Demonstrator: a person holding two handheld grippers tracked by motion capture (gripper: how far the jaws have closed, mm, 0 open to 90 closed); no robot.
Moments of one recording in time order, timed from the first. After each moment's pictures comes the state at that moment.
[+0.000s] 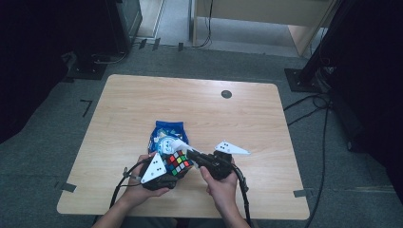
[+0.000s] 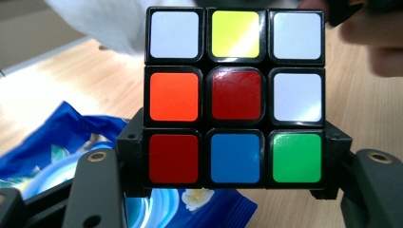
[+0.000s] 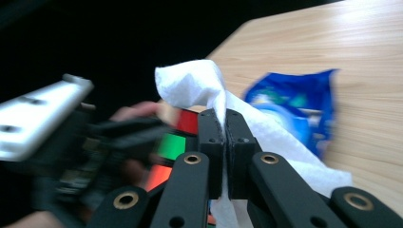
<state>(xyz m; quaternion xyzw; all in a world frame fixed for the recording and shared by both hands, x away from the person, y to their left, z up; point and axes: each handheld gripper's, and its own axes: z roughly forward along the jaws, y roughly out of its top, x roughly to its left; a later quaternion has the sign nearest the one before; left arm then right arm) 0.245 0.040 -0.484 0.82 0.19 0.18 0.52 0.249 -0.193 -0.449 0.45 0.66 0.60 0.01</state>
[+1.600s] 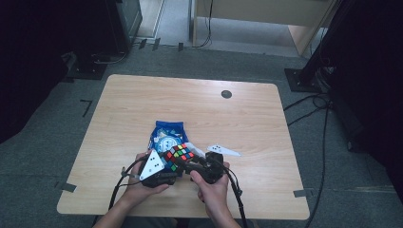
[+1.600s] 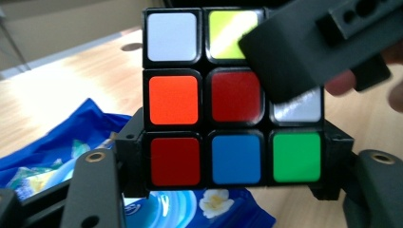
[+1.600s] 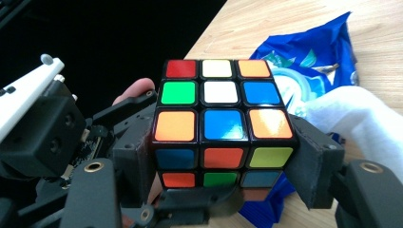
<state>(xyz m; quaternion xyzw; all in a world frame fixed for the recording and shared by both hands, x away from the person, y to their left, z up) 0.249 0.044 -0.482 0.80 0.22 0.19 0.53 0.247 -0.172 -0.460 0.51 0.64 0.57 -0.04</state>
